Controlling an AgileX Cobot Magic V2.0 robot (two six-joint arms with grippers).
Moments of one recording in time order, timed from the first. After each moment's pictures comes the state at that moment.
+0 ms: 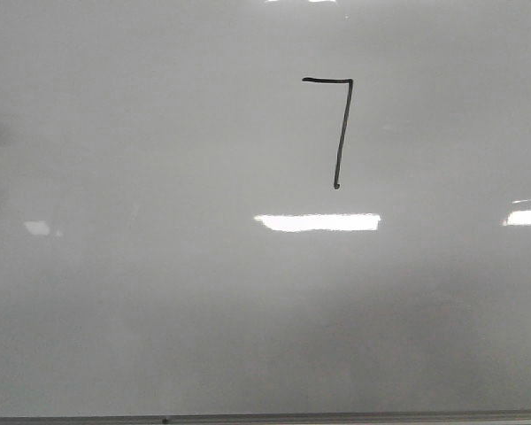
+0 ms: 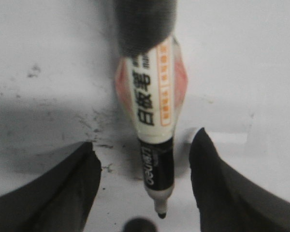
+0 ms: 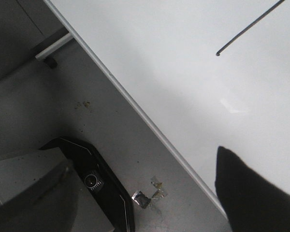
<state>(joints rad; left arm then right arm) -0.02 1.43 -0.81 0.10 0.19 -0.17 0.20 1.01 -1.06 0.49 1.13 -0.70</state>
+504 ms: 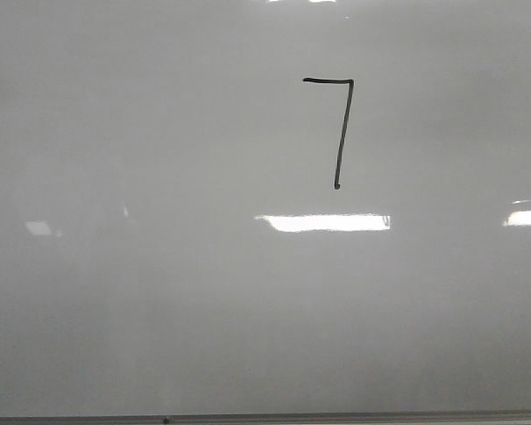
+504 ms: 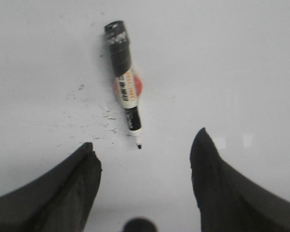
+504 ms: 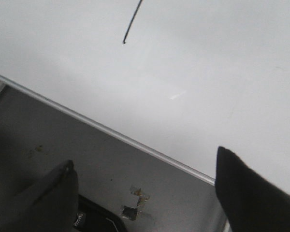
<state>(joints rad) -0.14 0.95 -0.90 0.14 0.67 -0.15 0.19 0.76 -1.06 0.18 1.14 -0.19</state>
